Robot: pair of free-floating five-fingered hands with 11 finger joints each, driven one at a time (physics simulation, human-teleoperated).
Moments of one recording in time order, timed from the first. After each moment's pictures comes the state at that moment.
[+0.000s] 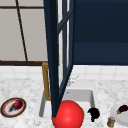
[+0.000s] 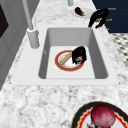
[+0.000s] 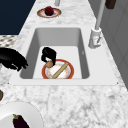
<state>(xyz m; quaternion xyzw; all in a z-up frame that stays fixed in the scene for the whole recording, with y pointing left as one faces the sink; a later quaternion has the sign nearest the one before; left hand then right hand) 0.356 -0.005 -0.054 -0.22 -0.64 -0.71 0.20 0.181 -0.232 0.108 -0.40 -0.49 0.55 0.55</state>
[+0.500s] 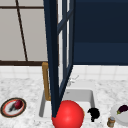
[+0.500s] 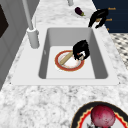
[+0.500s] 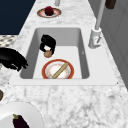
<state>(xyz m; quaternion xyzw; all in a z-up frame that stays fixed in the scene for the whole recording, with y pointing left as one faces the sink) 0.355 0.030 0.023 -0.22 -0.64 -0.71 0.20 0.181 -0.232 0.108 -0.40 -0.49 0.55 0.55</state>
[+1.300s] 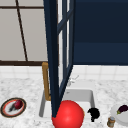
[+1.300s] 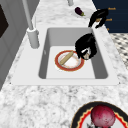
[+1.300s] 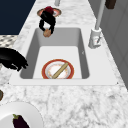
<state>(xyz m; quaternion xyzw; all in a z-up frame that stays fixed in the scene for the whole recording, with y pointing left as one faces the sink) 0.354 0.136 0.135 -0.22 -0.64 -0.71 0.20 0.181 -0.232 0.108 -0.40 -0.49 0.55 0.55</state>
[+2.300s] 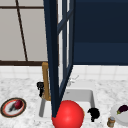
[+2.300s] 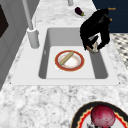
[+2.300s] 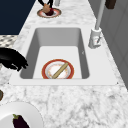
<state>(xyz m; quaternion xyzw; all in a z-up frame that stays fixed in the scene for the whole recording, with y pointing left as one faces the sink) 0.353 0.234 0.280 -0.22 -0.65 -0.70 0.20 0.181 -0.232 0.108 -0.40 -0.49 0.55 0.55</state>
